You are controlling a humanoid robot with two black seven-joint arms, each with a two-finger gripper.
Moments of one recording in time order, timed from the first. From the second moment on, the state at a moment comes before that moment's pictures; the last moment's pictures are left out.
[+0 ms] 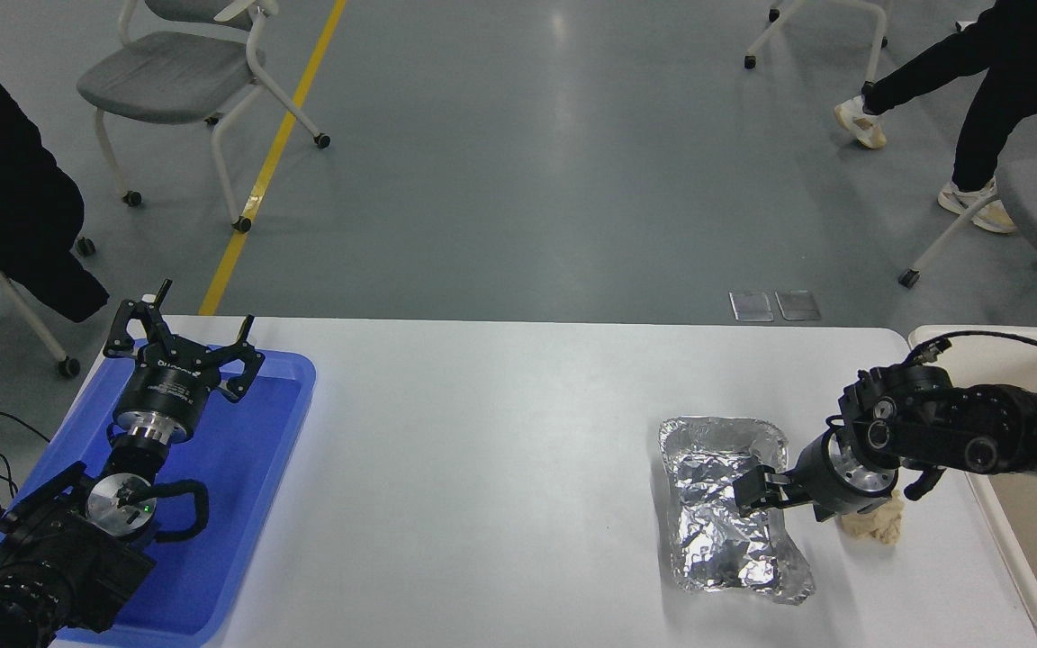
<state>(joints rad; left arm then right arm) -0.64 0.20 -0.88 -0.19 -0.21 -0.79 -0.30 1.08 -0.43 -0.49 0.92 -0.77 0.46 -0.17</state>
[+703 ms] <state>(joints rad) -0.64 0.20 -0.88 -0.20 -0.21 -0.79 -0.30 1.09 -0.43 -0.46 0.91 -0.78 0.44 -0.16</state>
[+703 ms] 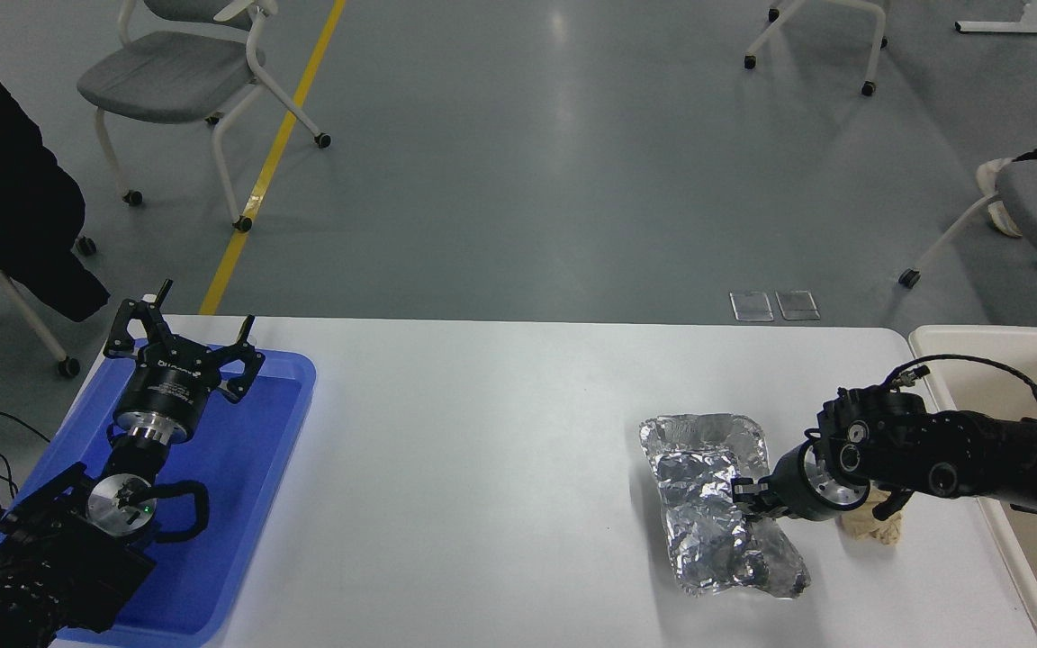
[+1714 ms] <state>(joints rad) -0.64 0.20 -0.88 -0.20 -0.21 -0.79 -0.30 2.21 -0.60 -1.17 1.39 -0.45 0.66 -0.17</state>
